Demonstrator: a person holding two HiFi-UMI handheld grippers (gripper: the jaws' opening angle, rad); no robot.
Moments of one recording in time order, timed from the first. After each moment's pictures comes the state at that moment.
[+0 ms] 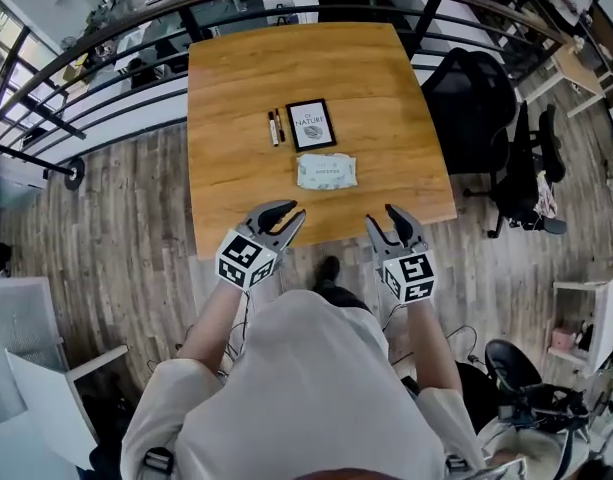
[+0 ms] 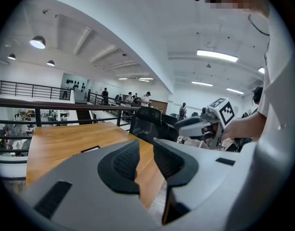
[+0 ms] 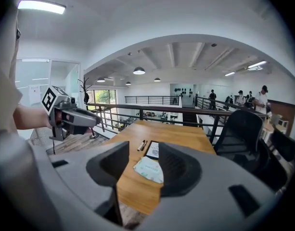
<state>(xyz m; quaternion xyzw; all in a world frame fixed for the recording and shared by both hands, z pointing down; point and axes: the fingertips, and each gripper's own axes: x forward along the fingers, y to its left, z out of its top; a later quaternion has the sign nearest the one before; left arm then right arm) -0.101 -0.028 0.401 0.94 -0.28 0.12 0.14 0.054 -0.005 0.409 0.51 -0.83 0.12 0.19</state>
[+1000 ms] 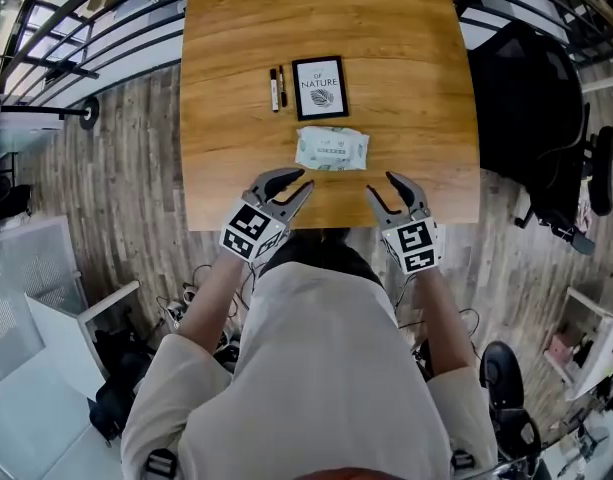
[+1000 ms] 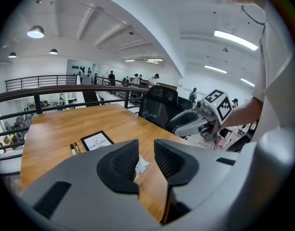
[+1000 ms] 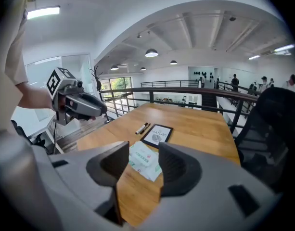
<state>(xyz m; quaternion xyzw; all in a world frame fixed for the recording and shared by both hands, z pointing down) -0.030 -0.129 0.504 0.91 -0.31 0.22 0.19 0.103 -0.124 0.536 0.39 -0.87 0.16 0.26</state>
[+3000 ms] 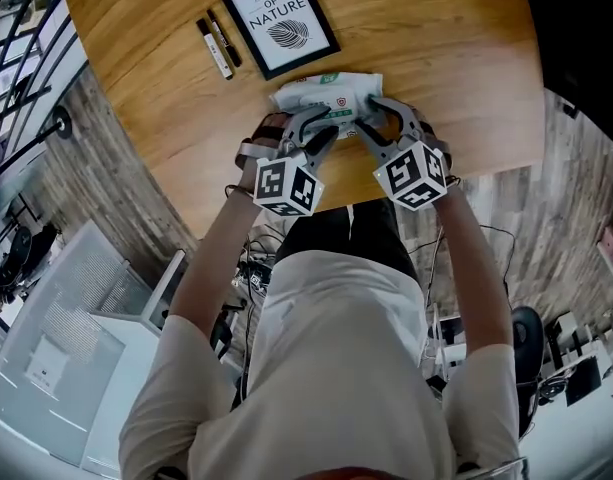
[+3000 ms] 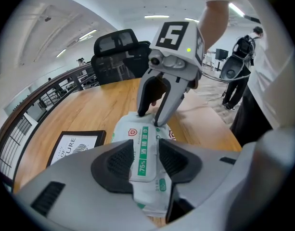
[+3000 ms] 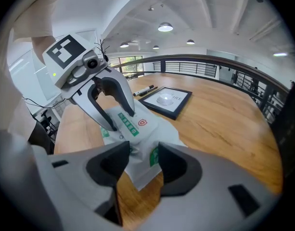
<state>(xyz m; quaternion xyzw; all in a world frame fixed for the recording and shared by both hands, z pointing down) 0.020 -0.186 0.743 0.89 -0.05 0.45 -0.06 0.059 -0.191 0.752 0.30 -0.86 0.17 0.38</state>
